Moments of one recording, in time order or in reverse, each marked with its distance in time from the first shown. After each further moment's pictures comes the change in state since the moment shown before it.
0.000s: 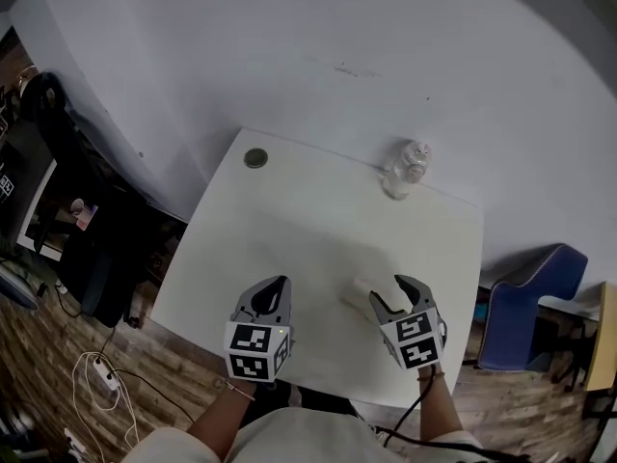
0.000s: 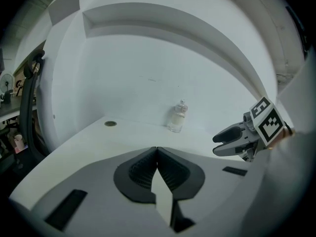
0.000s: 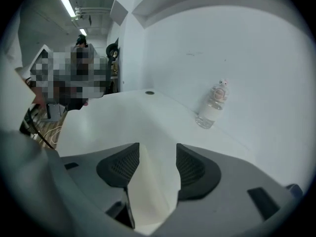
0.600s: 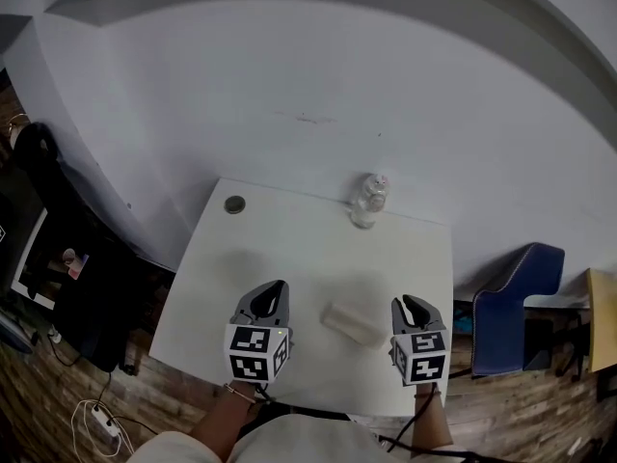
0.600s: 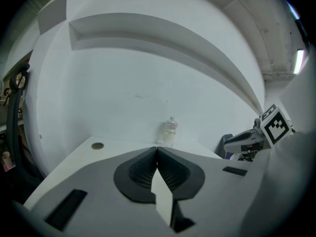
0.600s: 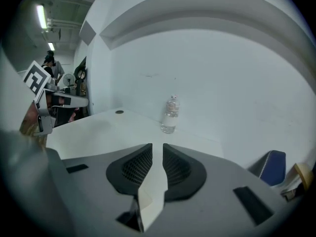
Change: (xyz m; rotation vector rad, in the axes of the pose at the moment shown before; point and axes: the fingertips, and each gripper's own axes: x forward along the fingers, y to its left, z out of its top) left arm 0.013 -0.027 0.070 0.083 -0.115 -0.093; right arm -0.072 -0.069 -0.001 0.255 -0.149 -0.311
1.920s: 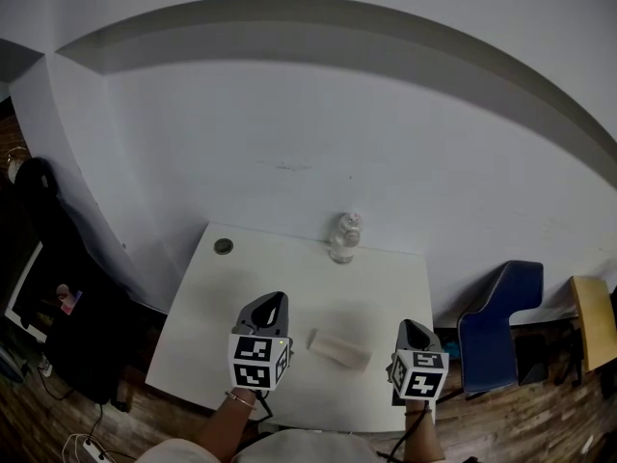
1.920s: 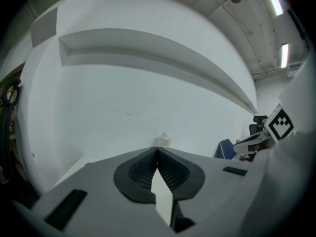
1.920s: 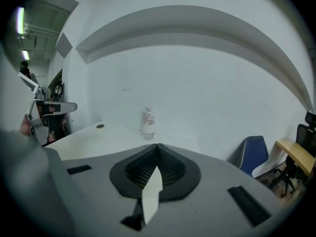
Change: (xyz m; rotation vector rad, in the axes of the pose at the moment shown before) left arm 0.004 -0.026 0.054 0.082 -0.137 -0.047; right arm -0.050 -0.045 0.008 0.191 -0.083 -0.208
